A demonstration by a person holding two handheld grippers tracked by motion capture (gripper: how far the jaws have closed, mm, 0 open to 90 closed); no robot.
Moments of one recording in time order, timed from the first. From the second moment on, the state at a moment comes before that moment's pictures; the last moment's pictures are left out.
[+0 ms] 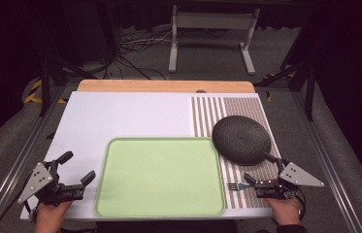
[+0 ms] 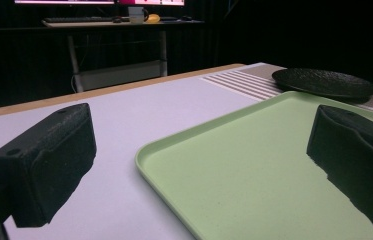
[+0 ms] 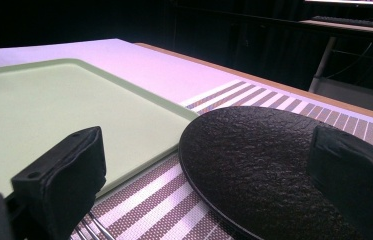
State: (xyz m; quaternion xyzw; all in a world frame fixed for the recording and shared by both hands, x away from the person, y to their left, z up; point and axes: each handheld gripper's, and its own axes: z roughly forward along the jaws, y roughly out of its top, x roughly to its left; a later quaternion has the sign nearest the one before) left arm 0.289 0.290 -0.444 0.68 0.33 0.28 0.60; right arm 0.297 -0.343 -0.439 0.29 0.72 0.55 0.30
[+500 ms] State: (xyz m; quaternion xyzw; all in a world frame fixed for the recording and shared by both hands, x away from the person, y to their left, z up) left arm 0.288 0.292 -0.444 0.68 0.33 0.28 0.60; right arm 0.298 -0.343 -0.438 0.29 0.72 0.55 0.30
